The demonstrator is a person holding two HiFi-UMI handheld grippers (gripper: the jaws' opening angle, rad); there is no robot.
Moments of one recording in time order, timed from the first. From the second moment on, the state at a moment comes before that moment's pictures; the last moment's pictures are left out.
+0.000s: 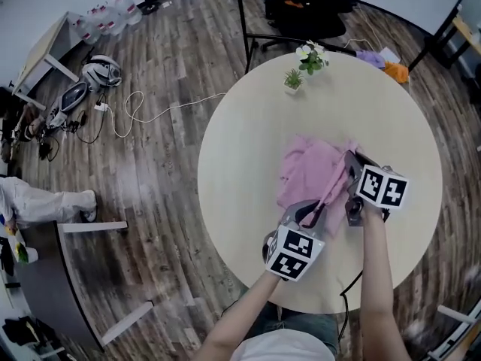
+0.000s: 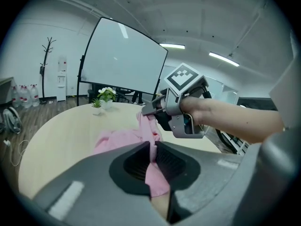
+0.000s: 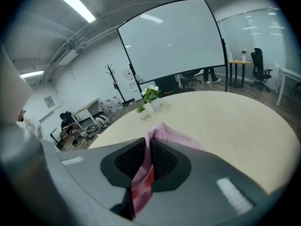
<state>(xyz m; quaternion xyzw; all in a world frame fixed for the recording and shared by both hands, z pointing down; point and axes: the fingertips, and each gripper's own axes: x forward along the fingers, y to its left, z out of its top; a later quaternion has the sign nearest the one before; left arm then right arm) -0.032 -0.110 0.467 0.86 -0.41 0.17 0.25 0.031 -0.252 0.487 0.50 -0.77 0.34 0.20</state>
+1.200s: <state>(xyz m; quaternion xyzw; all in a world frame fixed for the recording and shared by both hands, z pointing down) -0.169 -0.104 0.569 0.74 -0.49 0.13 0.44 -0.102 -0.261 0.533 0.42 -0.83 0.30 0.22</state>
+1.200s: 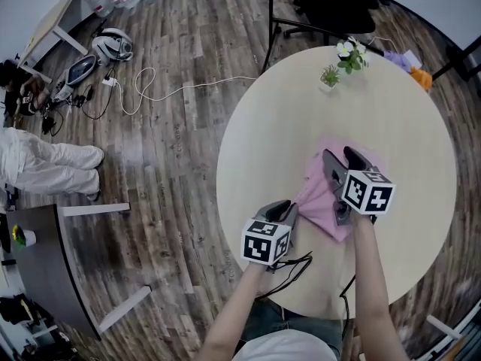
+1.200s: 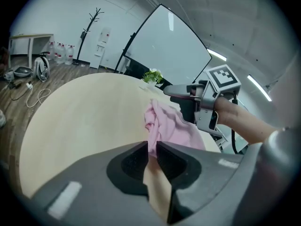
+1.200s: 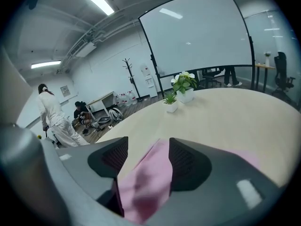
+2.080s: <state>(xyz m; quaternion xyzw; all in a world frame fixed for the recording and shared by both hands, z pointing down) -0.228 -0.147 0.397 0.77 -0.60 0.11 0.21 0.014 -0.208 0.380 0.56 -0.80 0.11 0.16</state>
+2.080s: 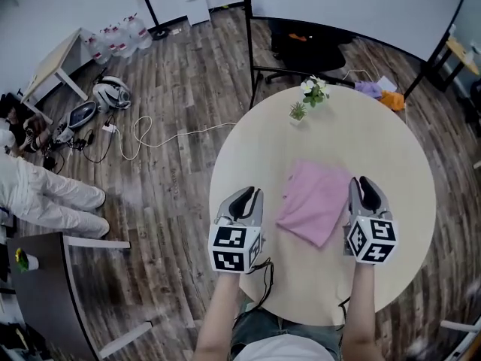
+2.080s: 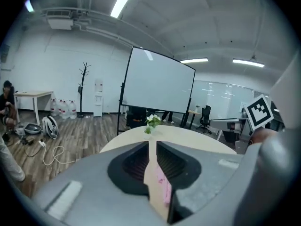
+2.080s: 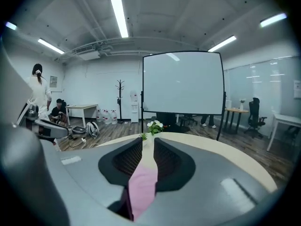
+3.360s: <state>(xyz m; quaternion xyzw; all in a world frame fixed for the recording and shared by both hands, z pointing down) -0.187 -0.124 0.255 0.78 -0.63 0.05 0.05 0.073 -0.135 0.277 0.62 -0.78 0.05 0.05</state>
